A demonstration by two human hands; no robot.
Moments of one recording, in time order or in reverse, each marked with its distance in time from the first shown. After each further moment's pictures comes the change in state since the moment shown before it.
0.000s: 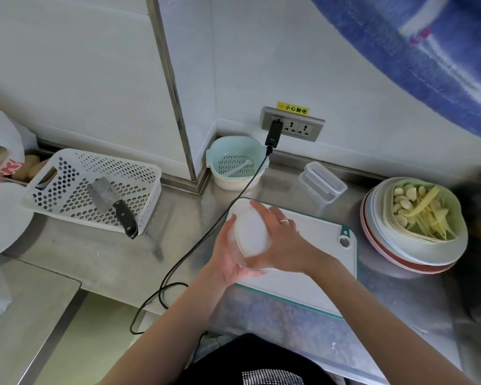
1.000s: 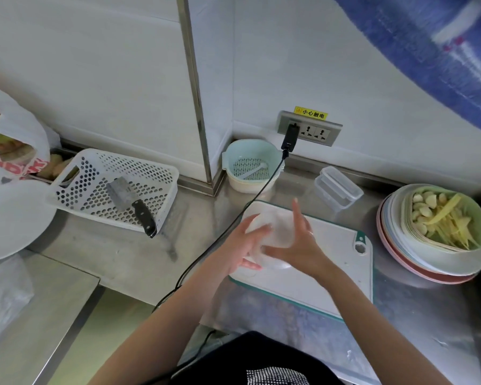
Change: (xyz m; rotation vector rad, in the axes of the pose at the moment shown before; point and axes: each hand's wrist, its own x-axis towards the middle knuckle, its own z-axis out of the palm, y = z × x) left_hand -0.025 0.027 0.013 0.628 0.356 0.207; right_hand 0.007 0.008 0.018 0.366 0.170 0.212
